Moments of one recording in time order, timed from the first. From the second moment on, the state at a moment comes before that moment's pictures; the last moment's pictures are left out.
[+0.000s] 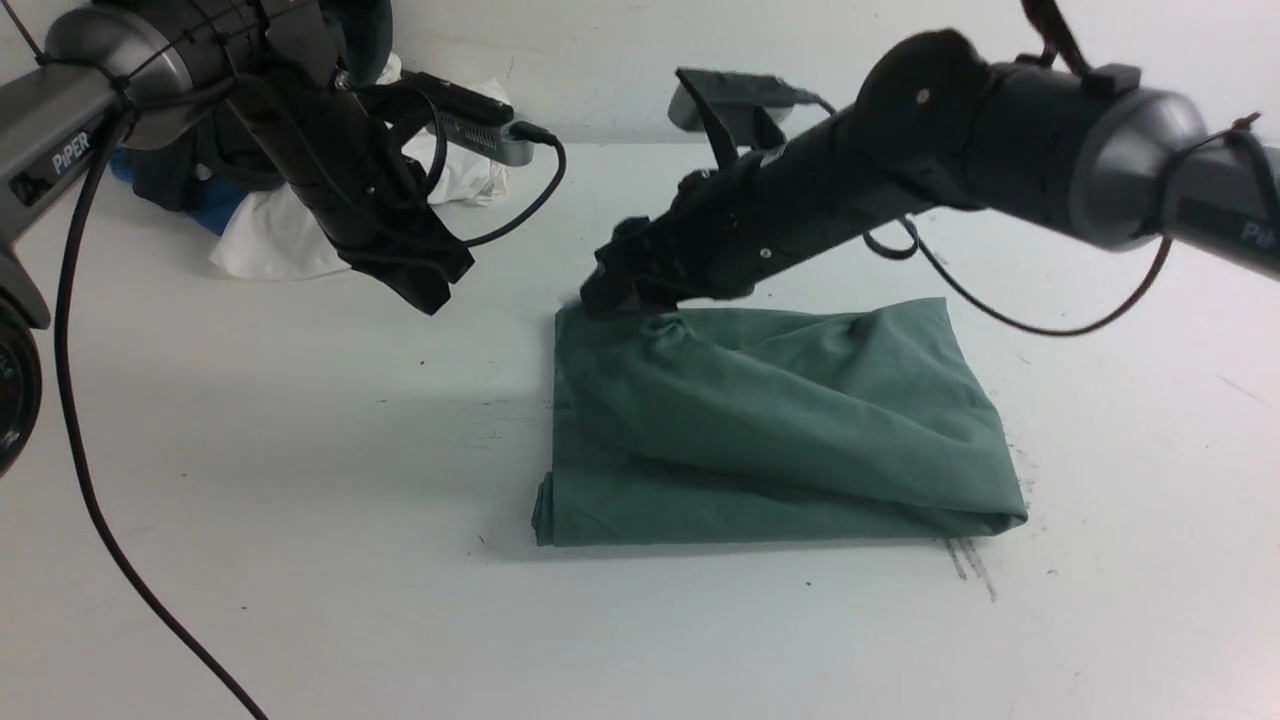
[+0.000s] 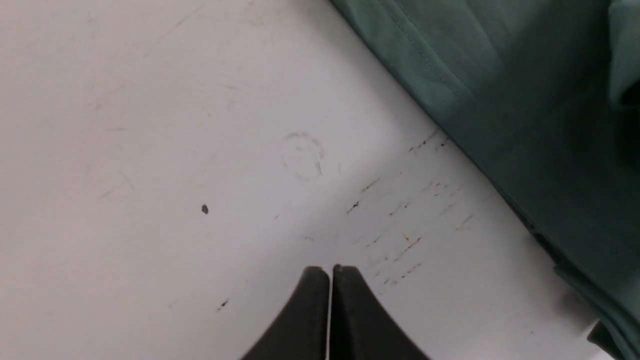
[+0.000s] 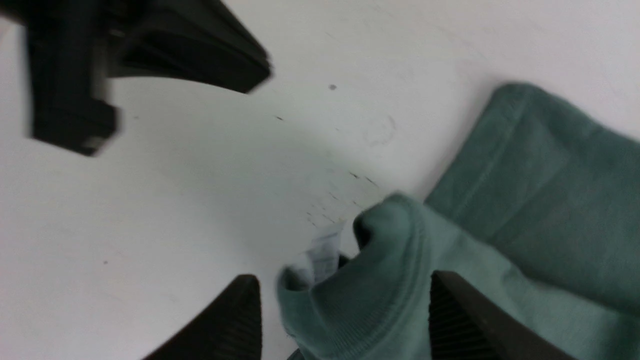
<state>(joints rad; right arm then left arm) 0.48 1.99 -1.74 0.70 0.84 -0.52 -0.14 2.16 -1.99 -0.28 1.23 0.57</state>
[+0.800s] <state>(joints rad) 0.27 1.89 -1.31 0.24 0.80 -0.31 -0.43 2.27 -1.99 -0.43 1.19 0.59</state>
